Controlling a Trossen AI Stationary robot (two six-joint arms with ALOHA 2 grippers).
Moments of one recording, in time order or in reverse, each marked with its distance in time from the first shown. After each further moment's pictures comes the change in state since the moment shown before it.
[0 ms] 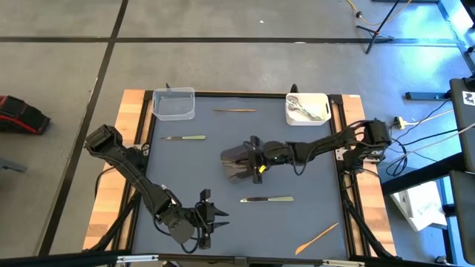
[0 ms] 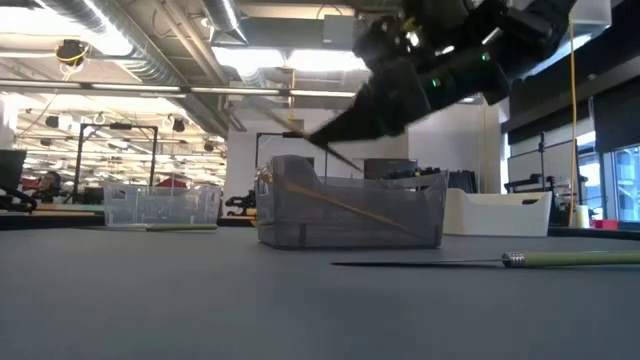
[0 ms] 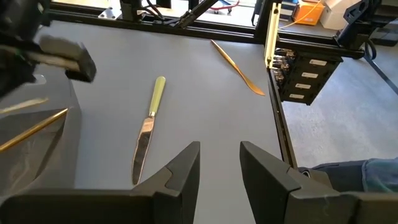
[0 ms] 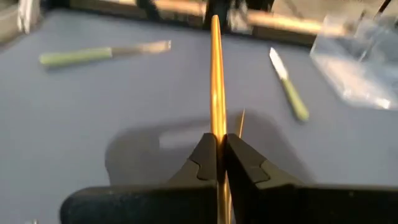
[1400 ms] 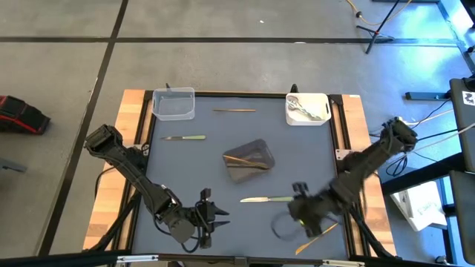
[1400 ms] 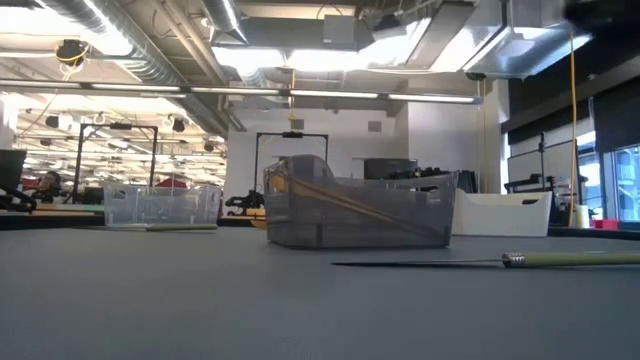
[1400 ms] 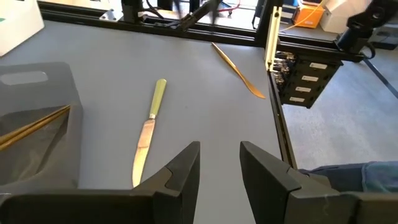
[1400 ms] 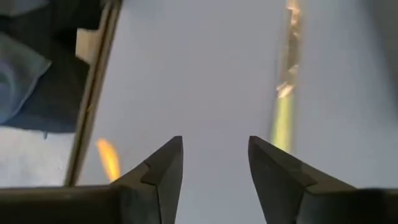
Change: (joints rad) left arm 0.005 0.000 0.000 0.010 -0.005 0.000; right arm 0.652 -0.251 0.316 -1.283 0.071 0.643
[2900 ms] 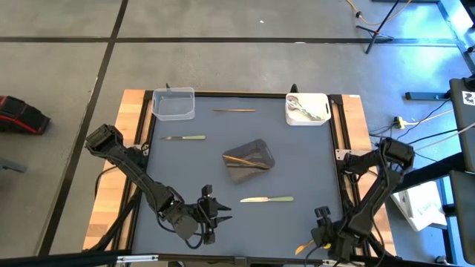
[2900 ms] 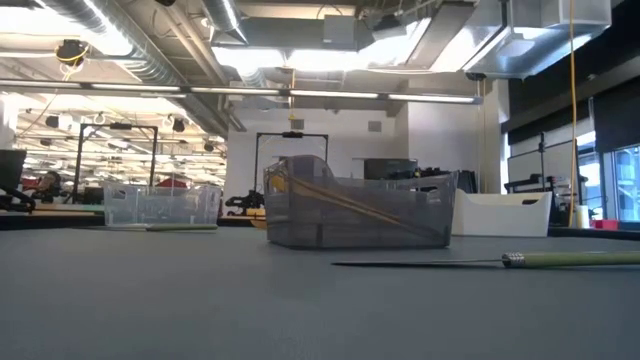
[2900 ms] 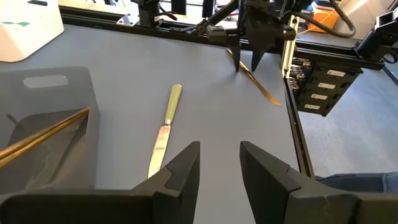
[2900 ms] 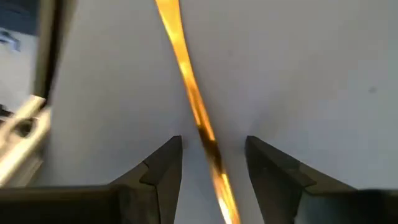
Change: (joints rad) left arm 0.031 0.000 0.000 -0.002 -0.021 0.001; right arm 0.448 0.226 -0.199 0.153 -0.021 0.377
